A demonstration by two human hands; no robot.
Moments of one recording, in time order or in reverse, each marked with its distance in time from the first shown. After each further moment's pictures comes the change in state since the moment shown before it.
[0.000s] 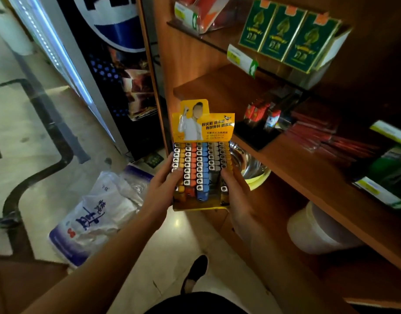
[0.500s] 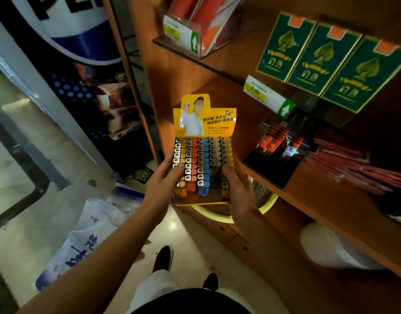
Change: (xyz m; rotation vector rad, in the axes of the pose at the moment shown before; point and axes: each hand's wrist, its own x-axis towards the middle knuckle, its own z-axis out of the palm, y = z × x) left_hand 0.180 0.053 -0.031 -0.020 -0.199 -0.012; right_hand 0.139 -0.040 0.066 0.022 0.163 -0.025
